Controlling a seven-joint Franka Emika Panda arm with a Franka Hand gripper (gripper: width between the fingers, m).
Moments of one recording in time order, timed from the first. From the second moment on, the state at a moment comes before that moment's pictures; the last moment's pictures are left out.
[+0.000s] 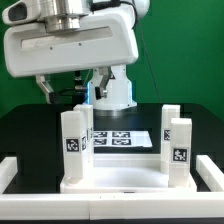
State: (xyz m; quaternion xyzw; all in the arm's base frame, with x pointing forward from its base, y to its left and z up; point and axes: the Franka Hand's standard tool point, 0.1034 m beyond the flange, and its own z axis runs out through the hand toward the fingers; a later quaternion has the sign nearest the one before) arm 0.601 -0.080 0.157 -0.99 0.13 -0.03 0.07
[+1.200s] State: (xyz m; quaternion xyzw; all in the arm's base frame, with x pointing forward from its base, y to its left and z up) arm 0.612 -0.079 0.125 -0.98 0.16 -0.04 0.05
